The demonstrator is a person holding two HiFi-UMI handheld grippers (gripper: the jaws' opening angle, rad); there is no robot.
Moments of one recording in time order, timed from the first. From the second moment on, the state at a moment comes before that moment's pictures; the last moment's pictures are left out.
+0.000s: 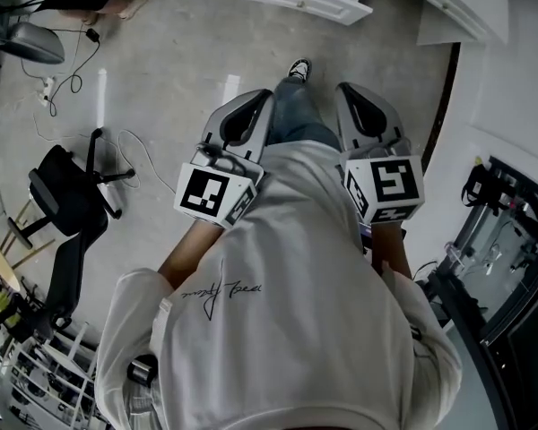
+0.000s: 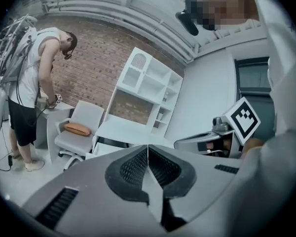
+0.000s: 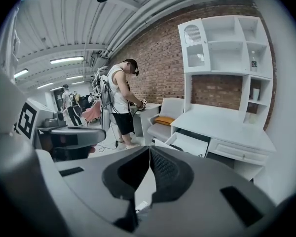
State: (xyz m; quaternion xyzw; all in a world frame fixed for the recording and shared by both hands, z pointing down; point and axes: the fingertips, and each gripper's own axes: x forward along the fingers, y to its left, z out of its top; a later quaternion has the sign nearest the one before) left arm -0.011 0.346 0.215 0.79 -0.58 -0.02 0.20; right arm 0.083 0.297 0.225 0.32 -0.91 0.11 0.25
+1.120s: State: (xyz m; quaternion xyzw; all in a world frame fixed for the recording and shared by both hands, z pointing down) left arm -0.039 0.091 0.221 0.81 -0.56 0.06 0.19; right arm 0.059 0.059 0.238 0.34 -0.90 0.16 0.23
